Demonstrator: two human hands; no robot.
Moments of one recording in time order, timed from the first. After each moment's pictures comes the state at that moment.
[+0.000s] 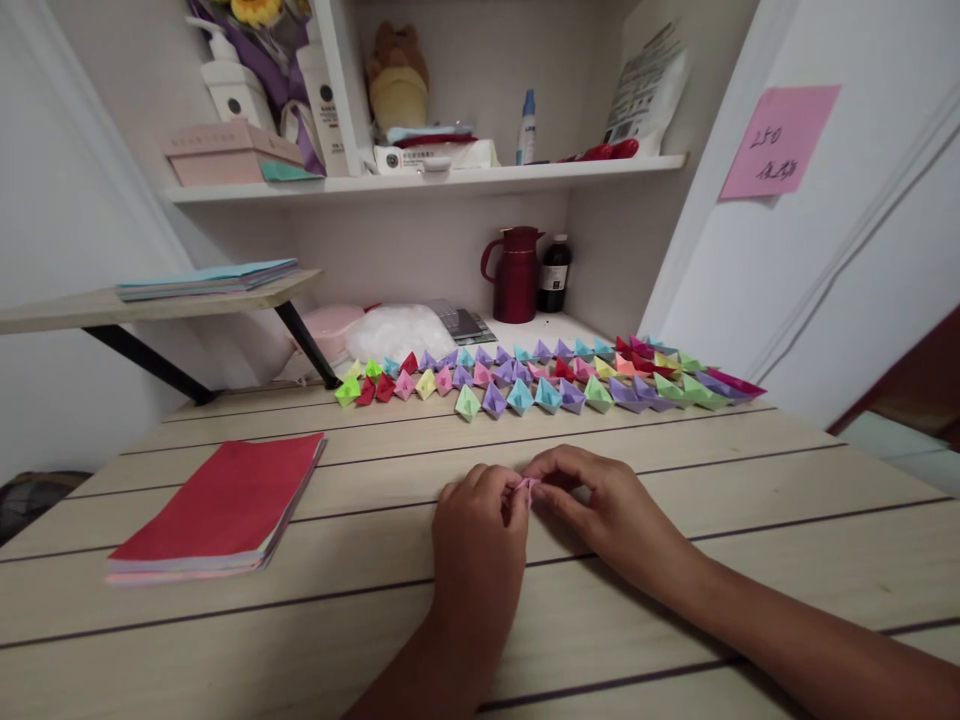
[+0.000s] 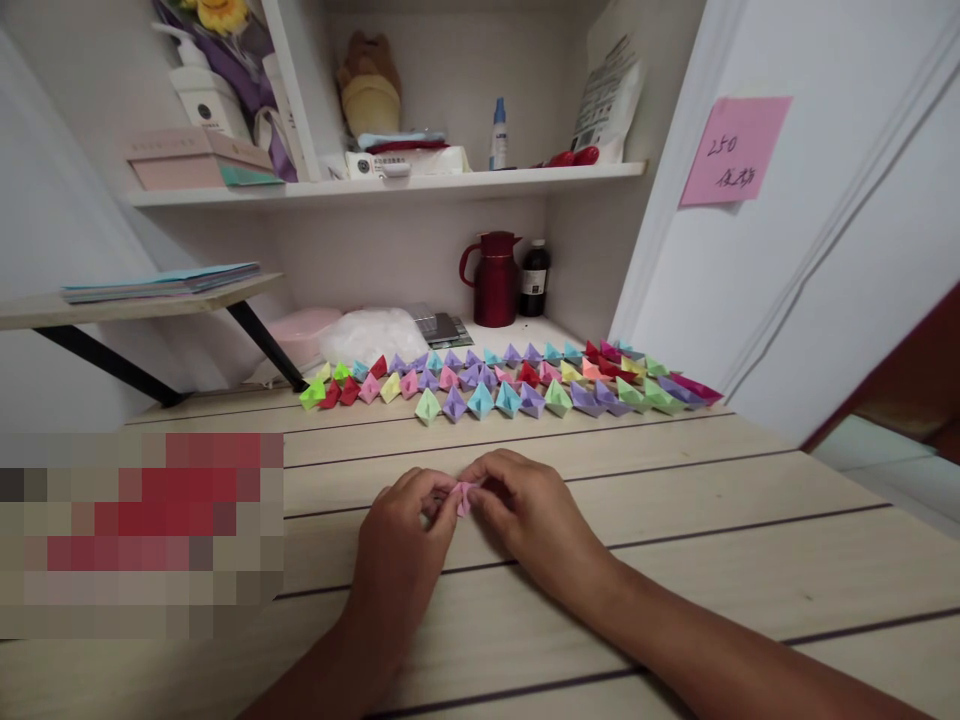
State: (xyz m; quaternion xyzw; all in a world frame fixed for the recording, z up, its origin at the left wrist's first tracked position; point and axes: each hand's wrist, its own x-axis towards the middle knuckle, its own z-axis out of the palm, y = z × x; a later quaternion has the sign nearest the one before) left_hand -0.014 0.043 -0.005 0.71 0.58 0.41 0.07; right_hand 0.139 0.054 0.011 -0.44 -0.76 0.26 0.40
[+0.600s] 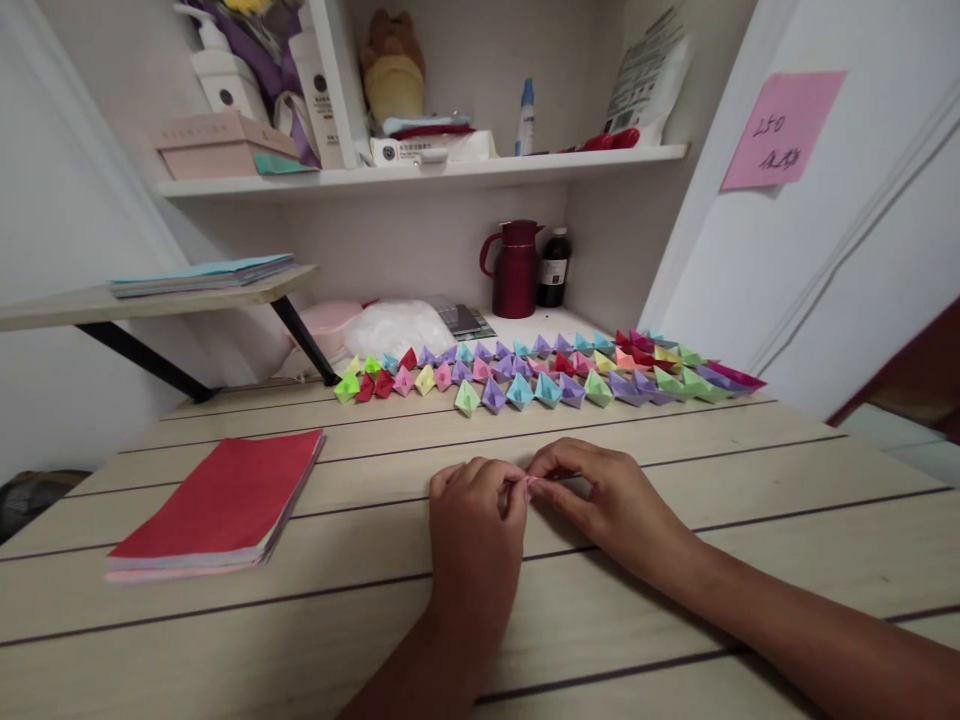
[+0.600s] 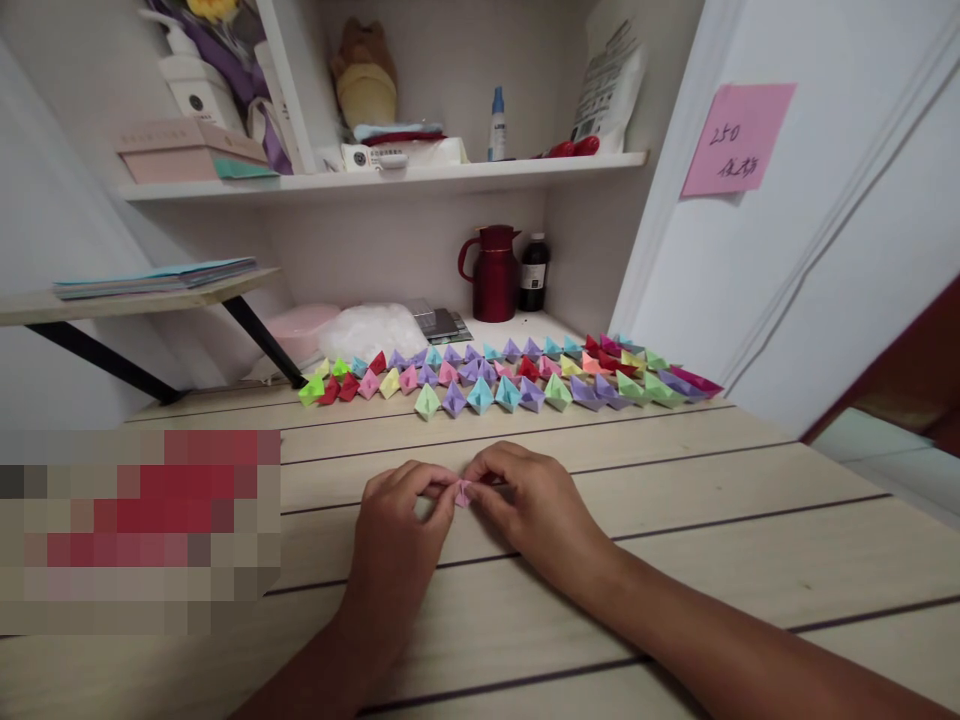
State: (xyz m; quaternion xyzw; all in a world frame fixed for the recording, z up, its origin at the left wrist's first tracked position) left_hand -0.015 0.043 0.001 0.72 0.54 0.44 0.06; right_hand 0.142 0.057 0.012 -0.44 -0.78 0.22 0.39
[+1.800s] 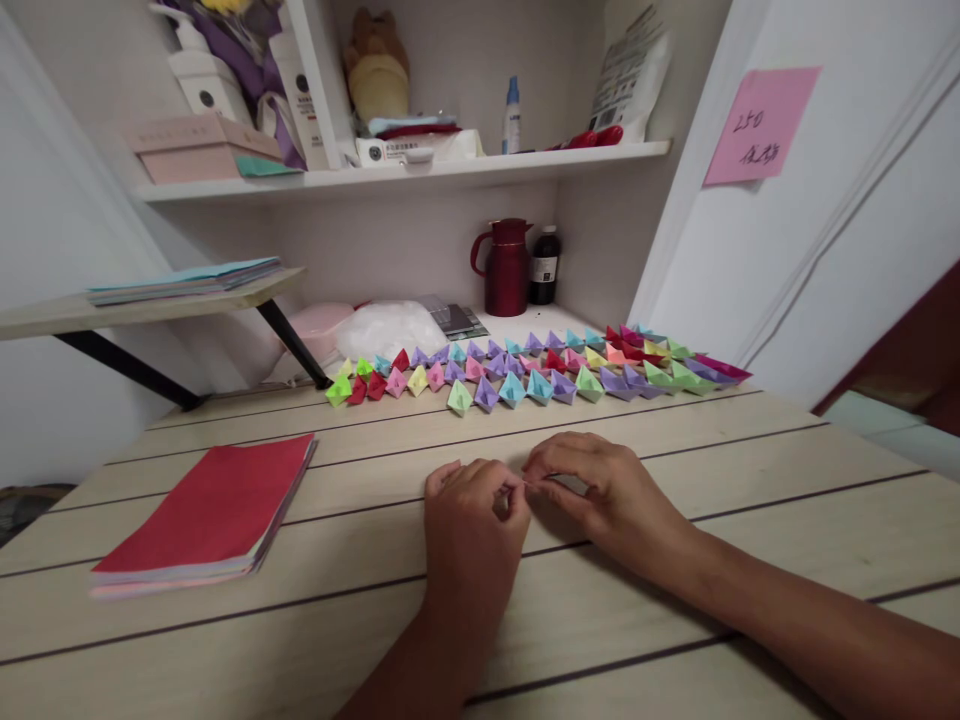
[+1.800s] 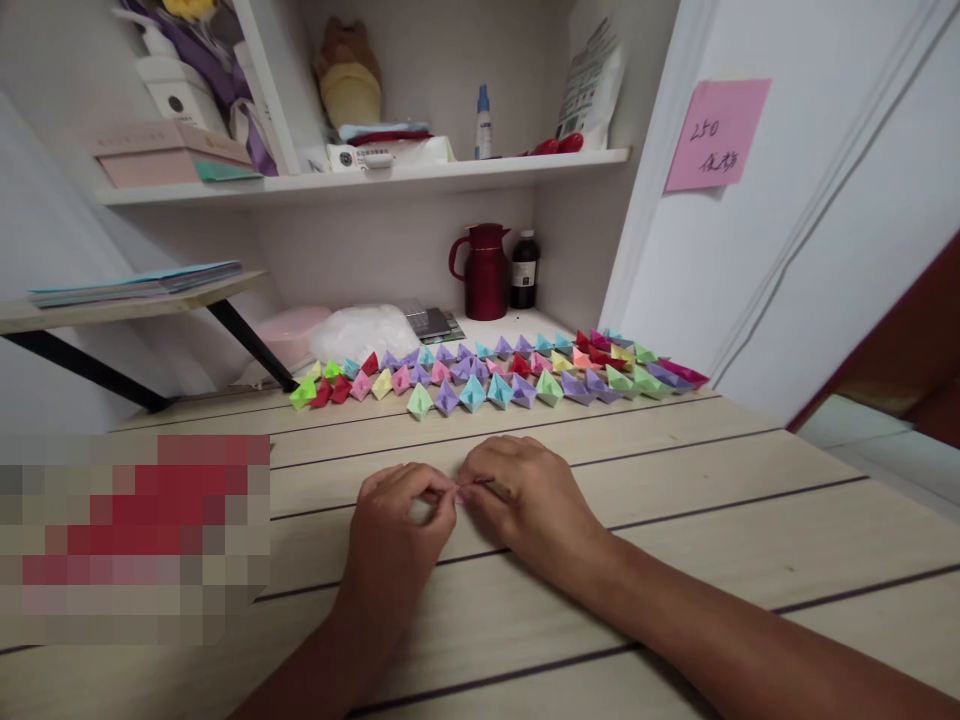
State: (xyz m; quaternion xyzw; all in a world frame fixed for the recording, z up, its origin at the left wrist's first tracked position) left_hand -0.014 0.043 0.001 0.73 0.52 0.44 0.04; right_hand 0.146 0.051 0.022 -0.41 -0.82 0.13 0.37
